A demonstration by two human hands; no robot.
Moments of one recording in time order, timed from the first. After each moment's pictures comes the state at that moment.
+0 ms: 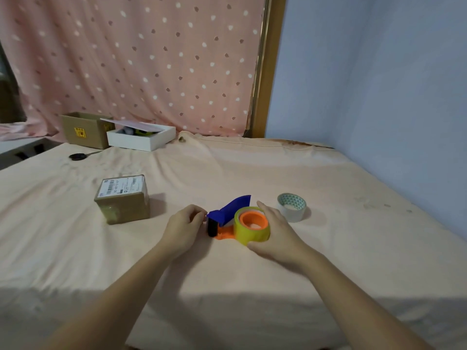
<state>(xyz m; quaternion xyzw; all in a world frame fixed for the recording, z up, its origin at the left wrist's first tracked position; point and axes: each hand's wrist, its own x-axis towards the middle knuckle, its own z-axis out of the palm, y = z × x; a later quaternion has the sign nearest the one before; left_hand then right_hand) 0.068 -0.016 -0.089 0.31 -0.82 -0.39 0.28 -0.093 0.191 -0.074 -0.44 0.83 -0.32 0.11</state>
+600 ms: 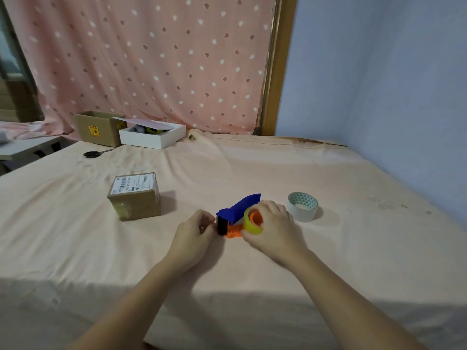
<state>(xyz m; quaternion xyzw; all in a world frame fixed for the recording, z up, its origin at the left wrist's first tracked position) 0.089 0.008 -0.097 0.30 -0.81 -0.40 0.30 -0.073 0.158 -0.072 -0.46 0.85 -0.23 -0.07</state>
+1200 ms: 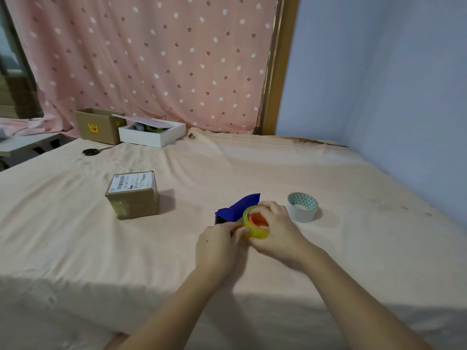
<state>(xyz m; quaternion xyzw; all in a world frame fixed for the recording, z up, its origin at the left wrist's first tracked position) 0.056 0.067 -0.095 0.32 -0.86 -0.28 0.29 -0.087 0.167 -0.074 -0.50 0.81 -0.29 0.03</state>
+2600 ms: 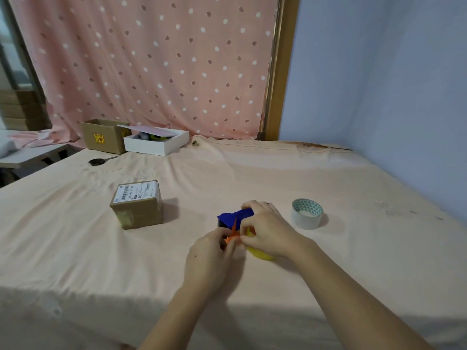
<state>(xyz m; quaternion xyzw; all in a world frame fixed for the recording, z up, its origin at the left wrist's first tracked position) 0.076 0.054 -0.096 0.34 -0.84 -0.27 0.33 -0.075 0.136 -0.041 -0.60 0.78 -0.15 0.00</state>
